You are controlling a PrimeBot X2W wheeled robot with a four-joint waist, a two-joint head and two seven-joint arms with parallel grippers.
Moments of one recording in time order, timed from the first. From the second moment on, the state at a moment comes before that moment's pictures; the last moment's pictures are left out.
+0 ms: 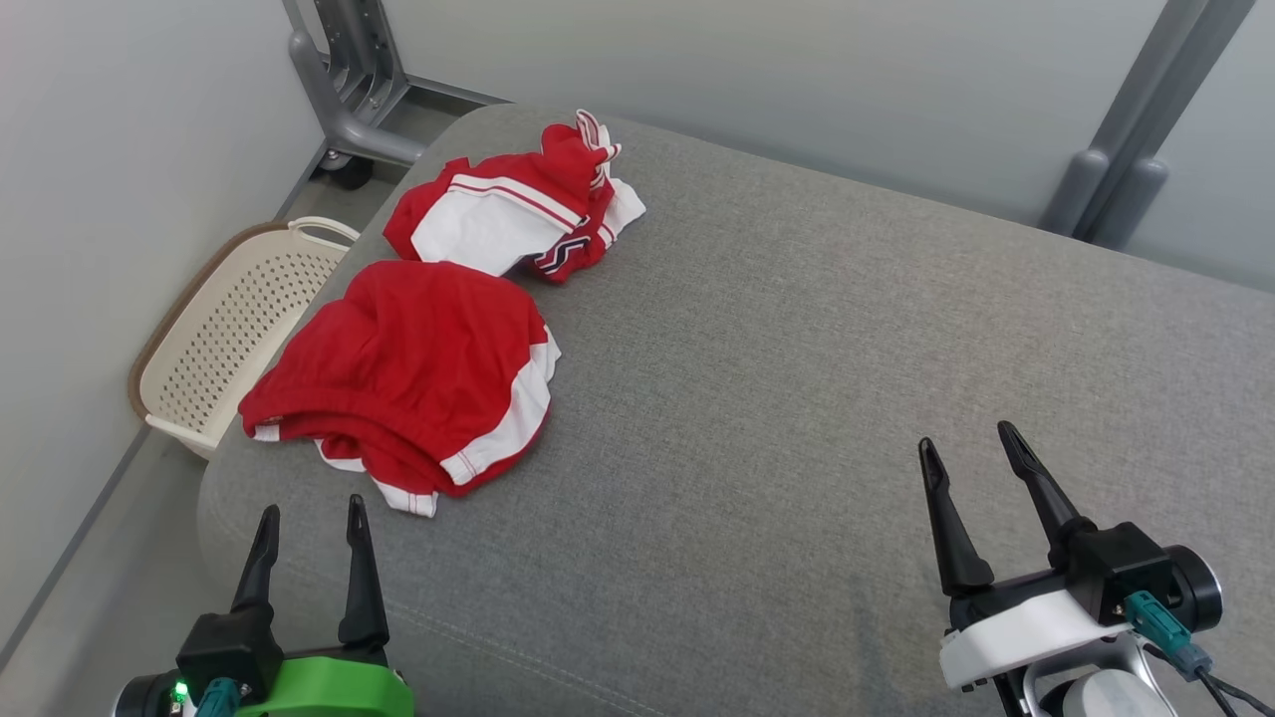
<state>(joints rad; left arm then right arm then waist) 0.05 0.05 -0.04 0.15 -0.17 0.02 -0.26 0.01 -0.05 0.05 0.07 0.04 0.13 -0.26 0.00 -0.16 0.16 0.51</state>
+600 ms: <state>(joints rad) -0.20 0.15 0.01 0.24 -0.26 -0.05 -0.16 -0.11 -0.05 0.04 0.02 -0.08 0.13 -0.26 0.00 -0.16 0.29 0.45</state>
